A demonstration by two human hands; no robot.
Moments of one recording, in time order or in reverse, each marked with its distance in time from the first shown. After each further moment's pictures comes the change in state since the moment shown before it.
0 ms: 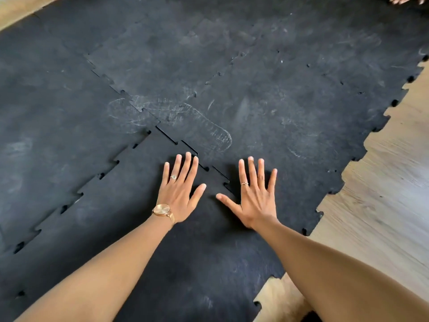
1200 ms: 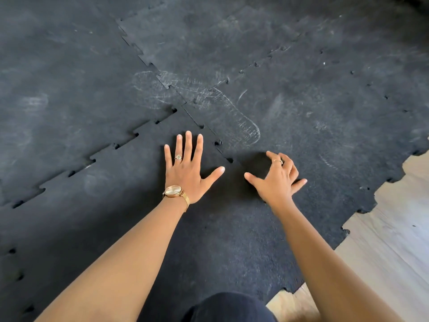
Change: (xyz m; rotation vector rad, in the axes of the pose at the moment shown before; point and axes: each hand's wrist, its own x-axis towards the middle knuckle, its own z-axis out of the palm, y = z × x) left_hand 0.005 -0.008 0.001 -0.022 -0.006 -0.347; right_hand 0.033 -0.021 -0.023 0.479 0.012 0.342
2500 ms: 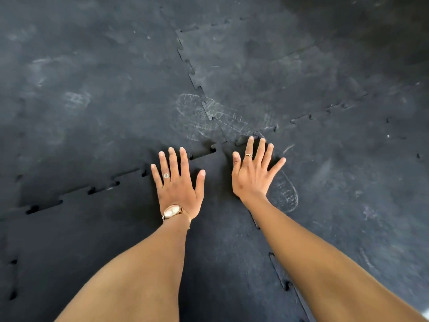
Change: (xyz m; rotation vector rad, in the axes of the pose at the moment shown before) left_hand 0.058 -0.061 0.000 -0.118 0.133 -0.531; right_hand 0.118 -0.145 0.093 -0.518 0.027 -0.427
